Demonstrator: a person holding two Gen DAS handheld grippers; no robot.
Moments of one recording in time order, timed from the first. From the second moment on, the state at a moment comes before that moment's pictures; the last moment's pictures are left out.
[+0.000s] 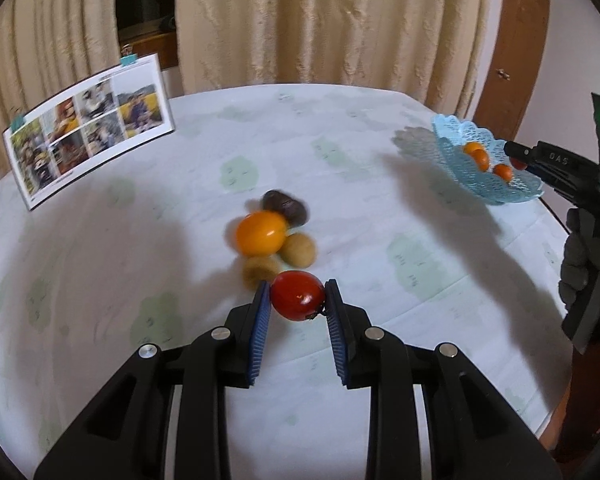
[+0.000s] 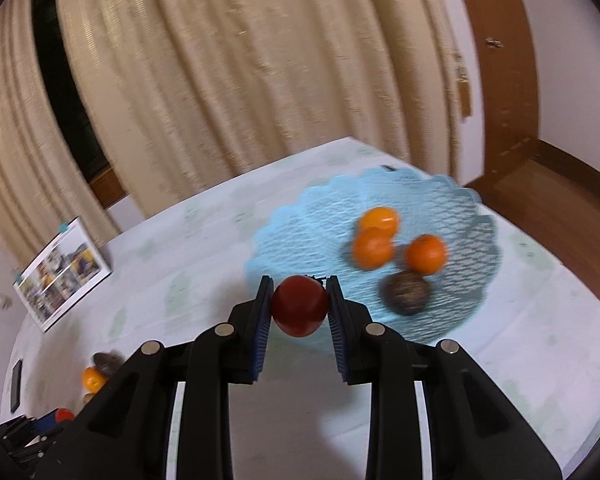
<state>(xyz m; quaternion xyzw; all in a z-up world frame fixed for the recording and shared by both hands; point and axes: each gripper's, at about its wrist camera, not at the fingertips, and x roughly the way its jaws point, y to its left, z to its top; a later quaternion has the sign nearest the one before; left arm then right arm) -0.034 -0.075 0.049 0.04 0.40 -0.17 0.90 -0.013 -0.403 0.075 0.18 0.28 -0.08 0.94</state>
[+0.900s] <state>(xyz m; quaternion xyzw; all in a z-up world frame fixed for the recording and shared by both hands) 0.024 -0.244 0.093 0.09 0.34 -0.29 0.89 -0.056 -0.463 0.051 0.19 0.19 -0.25 0.93</state>
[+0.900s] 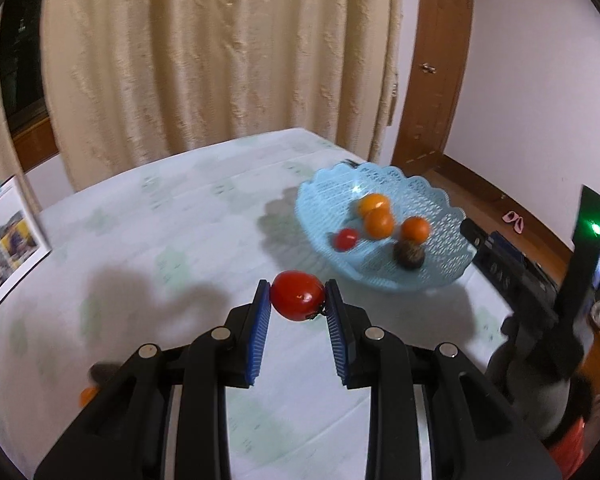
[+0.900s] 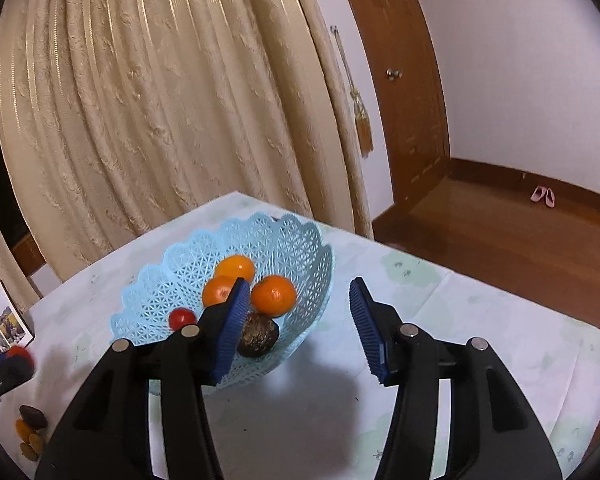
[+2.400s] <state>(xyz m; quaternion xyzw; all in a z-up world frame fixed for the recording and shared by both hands) 0.061 -0.134 0.108 0.04 0.33 -0.18 0.92 -0.062 -0.462 0.057 0.18 0.16 -0.30 0.93</state>
